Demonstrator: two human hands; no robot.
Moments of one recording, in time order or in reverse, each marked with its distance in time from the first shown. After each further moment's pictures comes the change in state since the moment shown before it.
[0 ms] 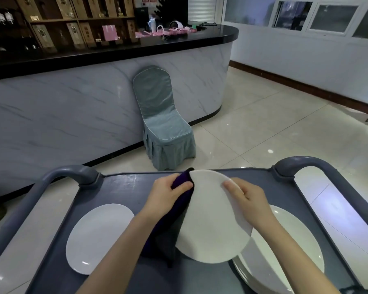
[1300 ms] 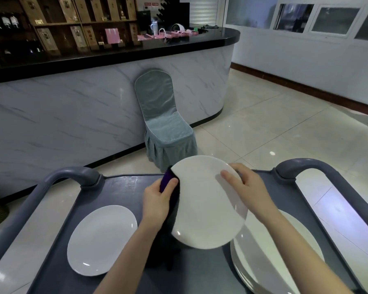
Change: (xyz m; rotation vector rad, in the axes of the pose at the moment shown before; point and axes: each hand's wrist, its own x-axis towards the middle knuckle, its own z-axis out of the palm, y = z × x) left_hand -0.014 0.001 0.008 -0.257 0.377 -0.188; right_hand 0.027 -0.009 -0.008 0.041 0.015 0.105
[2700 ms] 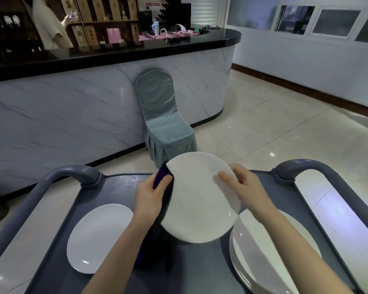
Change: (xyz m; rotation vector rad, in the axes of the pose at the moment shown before) left_hand -0.001 0.015 -0.017 0.100 0.021 0.109; right_hand 0.000 -0.004 0.001 0.066 -0.059 0.004
